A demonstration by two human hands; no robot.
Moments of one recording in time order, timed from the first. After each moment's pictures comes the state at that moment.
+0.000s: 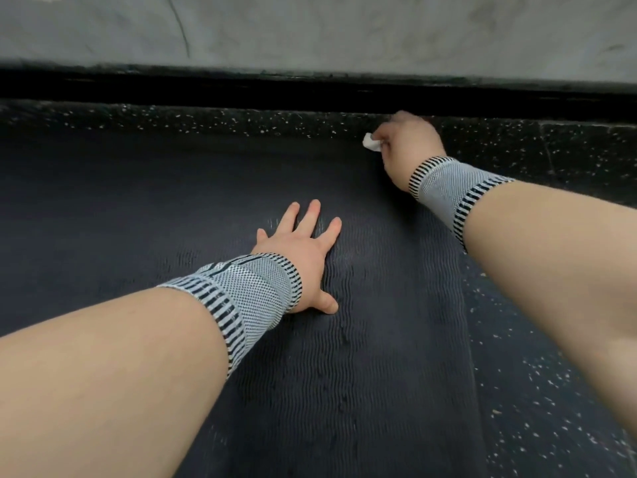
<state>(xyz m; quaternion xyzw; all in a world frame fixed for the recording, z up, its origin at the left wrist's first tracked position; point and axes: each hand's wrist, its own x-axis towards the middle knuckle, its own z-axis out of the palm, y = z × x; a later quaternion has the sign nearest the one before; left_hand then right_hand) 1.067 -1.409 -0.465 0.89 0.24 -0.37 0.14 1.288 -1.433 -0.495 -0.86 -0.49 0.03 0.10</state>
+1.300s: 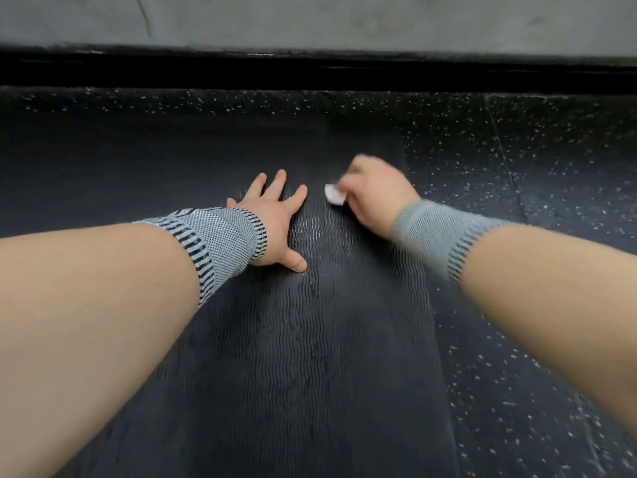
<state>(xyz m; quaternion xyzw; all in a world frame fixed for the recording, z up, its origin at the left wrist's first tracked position) 1.066 -1.414 -0.465 0.90 0.26 -0.34 0.12 1.218 -1.528 -0.489 -0.79 -0.61 0.03 0.08</state>
